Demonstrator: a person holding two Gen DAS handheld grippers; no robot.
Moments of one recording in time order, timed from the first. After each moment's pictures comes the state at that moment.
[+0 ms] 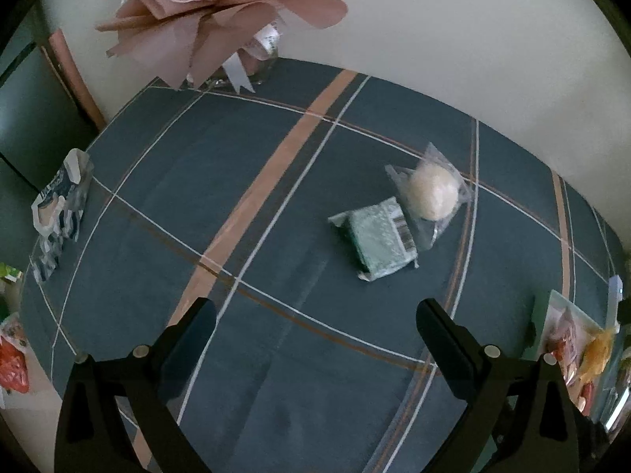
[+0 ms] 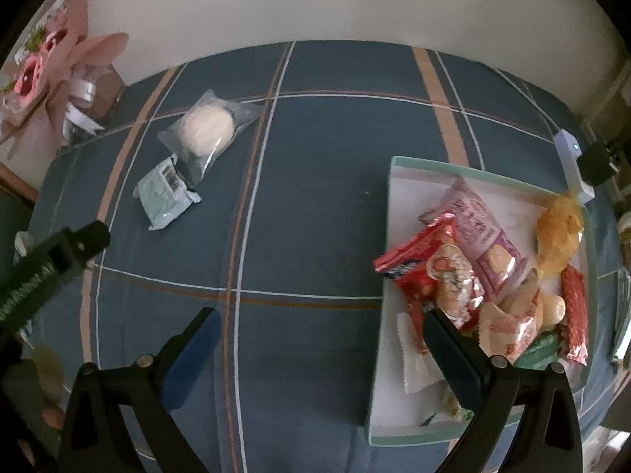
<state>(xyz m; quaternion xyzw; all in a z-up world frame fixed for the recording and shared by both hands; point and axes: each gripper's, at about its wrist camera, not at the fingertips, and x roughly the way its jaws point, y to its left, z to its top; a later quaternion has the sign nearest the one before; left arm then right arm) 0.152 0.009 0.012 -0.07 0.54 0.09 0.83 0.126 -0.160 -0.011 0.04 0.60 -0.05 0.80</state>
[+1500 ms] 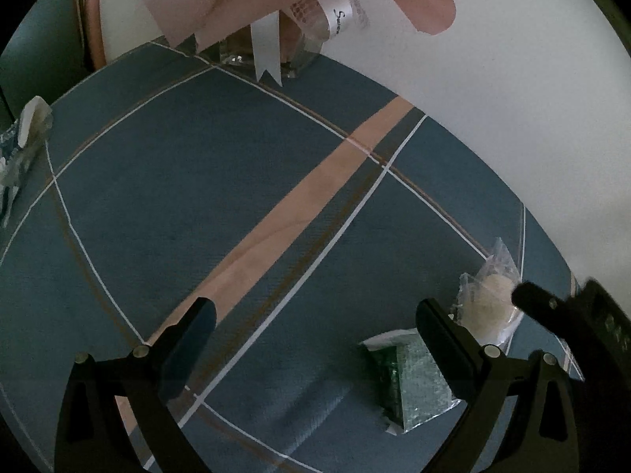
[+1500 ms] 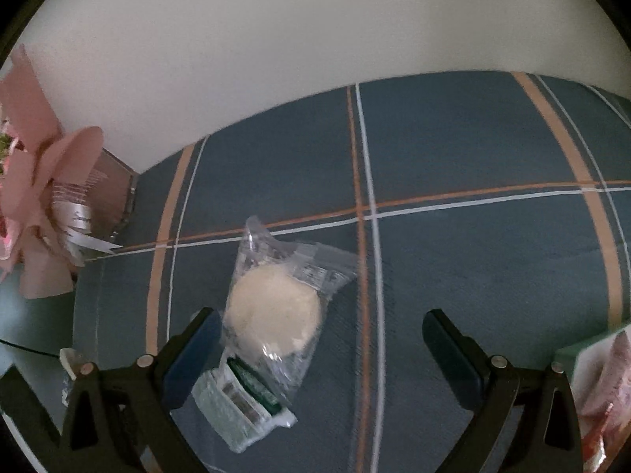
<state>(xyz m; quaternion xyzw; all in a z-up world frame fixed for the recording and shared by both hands) 0.229 0.057 -0.057 -0.21 0.49 0.10 0.84 0.311 -0.127 -0.060 0.18 0.55 0.00 0.82</state>
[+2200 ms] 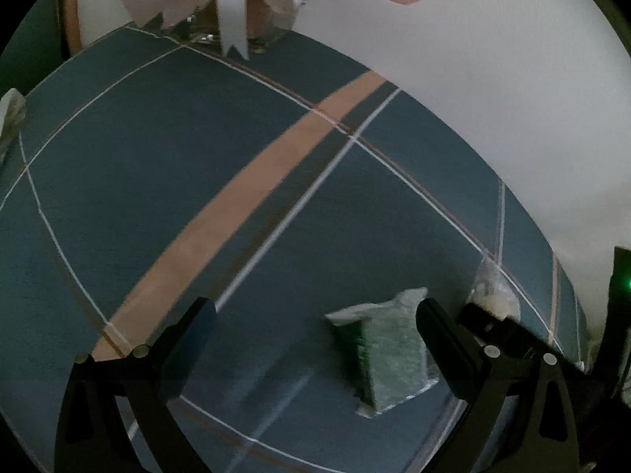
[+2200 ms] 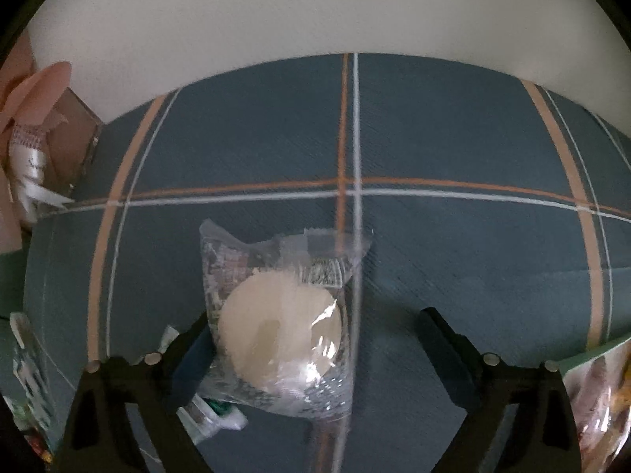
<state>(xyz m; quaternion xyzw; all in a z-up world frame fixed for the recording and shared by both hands) 0.235 0.037 -0.062 -0.22 0.52 0.05 0.83 0.313 -0.114 -0.092 0.08 0.59 -0.02 0.80</state>
